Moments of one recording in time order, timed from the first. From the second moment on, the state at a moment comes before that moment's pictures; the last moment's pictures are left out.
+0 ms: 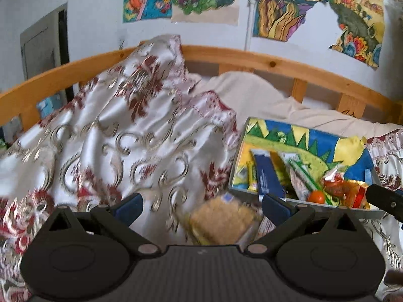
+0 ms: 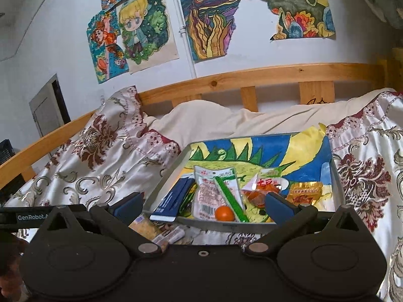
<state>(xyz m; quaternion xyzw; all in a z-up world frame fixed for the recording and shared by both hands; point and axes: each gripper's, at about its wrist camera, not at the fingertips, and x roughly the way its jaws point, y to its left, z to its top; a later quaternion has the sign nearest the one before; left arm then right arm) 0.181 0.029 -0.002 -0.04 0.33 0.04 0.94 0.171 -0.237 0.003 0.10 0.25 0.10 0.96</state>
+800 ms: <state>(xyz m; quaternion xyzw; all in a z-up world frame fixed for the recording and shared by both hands) 0.177 0.036 -0.019 -0.03 0.42 0.08 0.90 0.153 -0.215 -0.024 0.10 0.33 0.15 0.93</state>
